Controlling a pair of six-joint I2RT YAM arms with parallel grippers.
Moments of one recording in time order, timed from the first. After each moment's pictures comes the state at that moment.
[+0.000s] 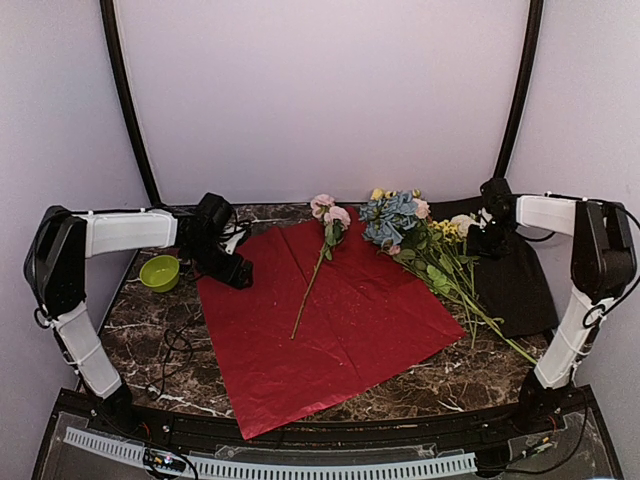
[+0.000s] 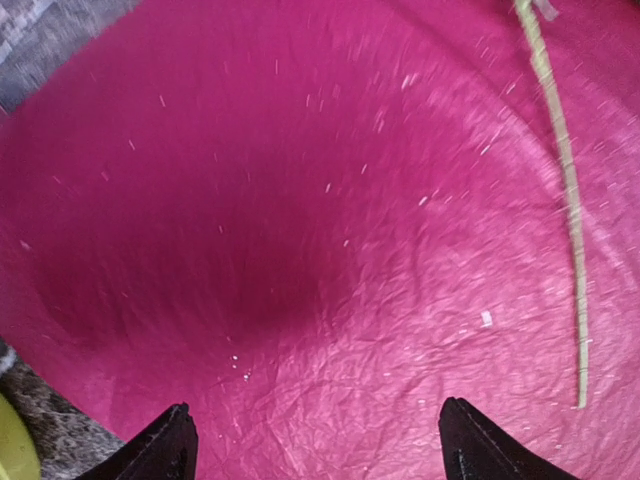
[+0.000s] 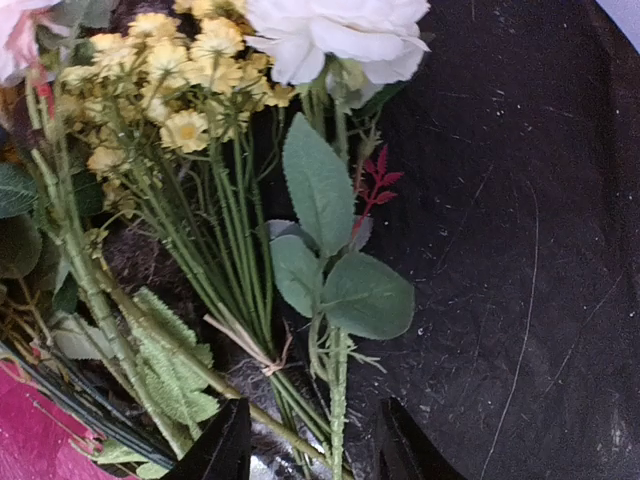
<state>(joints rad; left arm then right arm) -0.46 1.72 1.20 -0.58 0.05 -0.04 0.08 1.77 1.27 -0.61 0.05 0.31</state>
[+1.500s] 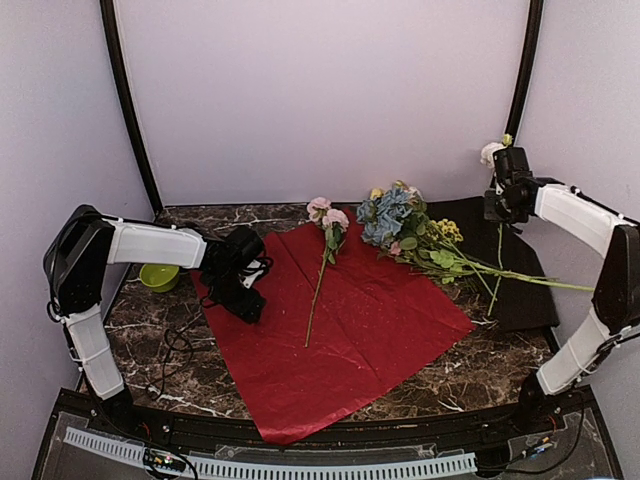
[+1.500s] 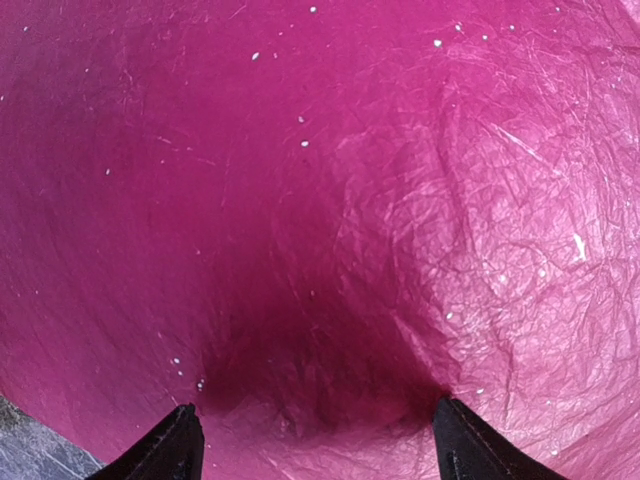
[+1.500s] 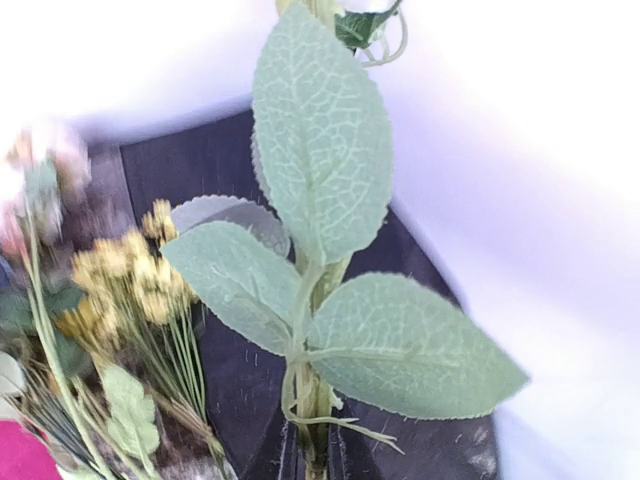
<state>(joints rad) -0.63 1.84 1.16 -0.69 -0.08 -0.09 0.12 1.56 1.29 -0.52 0.43 0.18</state>
